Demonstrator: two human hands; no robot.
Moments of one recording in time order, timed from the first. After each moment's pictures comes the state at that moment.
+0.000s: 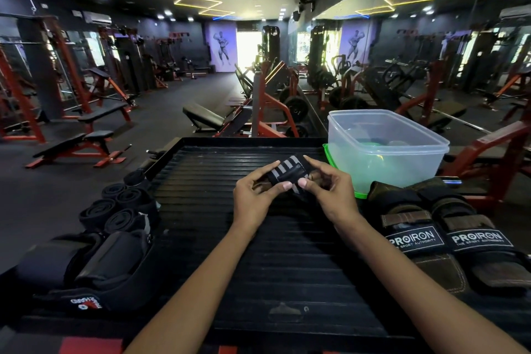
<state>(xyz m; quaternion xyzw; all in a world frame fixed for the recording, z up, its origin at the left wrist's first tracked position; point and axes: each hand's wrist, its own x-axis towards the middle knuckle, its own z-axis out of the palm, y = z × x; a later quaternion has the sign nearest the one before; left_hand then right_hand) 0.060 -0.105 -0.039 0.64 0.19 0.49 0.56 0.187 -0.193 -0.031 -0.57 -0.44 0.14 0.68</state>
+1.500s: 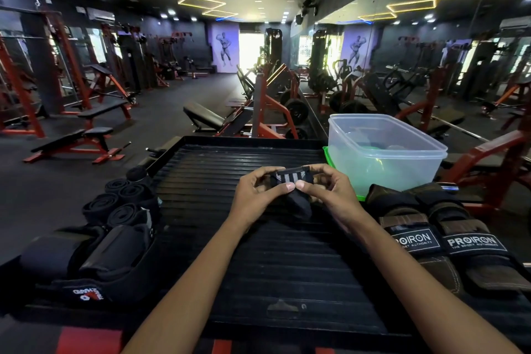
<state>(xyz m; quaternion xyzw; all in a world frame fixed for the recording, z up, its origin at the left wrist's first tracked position) 0.055 -0.096 -0.039 0.66 0.17 0.42 0.60 0.206 -0.193 -0.038 -0.51 -0.45 0.28 0.67</state>
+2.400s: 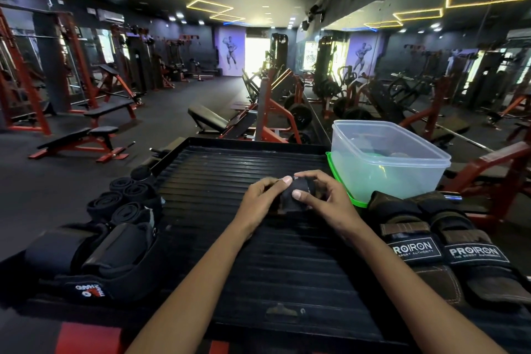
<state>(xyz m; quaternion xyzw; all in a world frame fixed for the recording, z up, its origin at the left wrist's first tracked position) 0.059 -0.097 -0.043 0.66 0.21 0.36 0.62 0.204 -0.192 -0.043 -0.53 -0.55 0.20 0.61</state>
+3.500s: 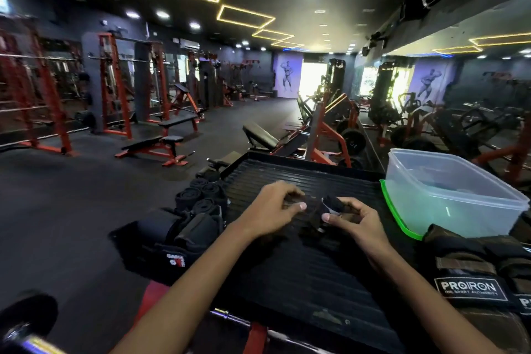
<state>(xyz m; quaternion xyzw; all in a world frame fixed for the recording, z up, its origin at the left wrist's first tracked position) -0.037 -0.114 0.012 0.88 0.27 0.33 0.21 0.163 -0.190 -0.036 -0.54 -0.50 0.27 0.62</state>
